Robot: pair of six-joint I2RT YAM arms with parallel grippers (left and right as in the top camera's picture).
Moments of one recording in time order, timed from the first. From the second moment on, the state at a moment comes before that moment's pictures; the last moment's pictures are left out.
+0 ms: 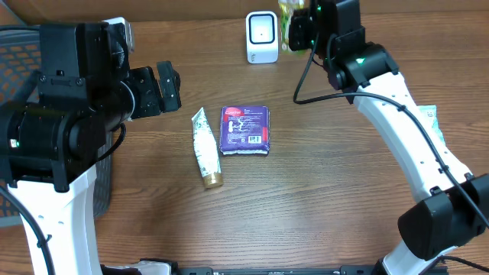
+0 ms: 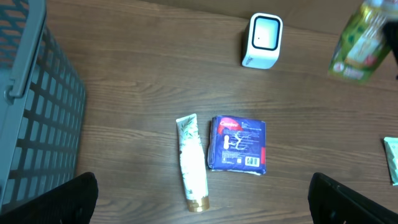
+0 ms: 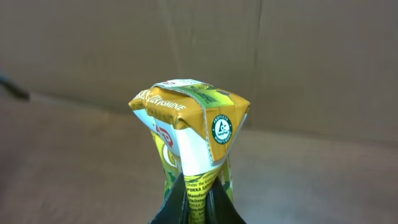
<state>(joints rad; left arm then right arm) -0.13 1.50 2.22 -1.57 -0.01 -0.28 0.39 1.83 1.75 -0.35 0.09 0.19</state>
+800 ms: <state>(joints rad) -0.13 1.51 2.22 -1.57 -0.01 -0.28 0.56 2.36 2.04 -0.07 0.42 -0.33</state>
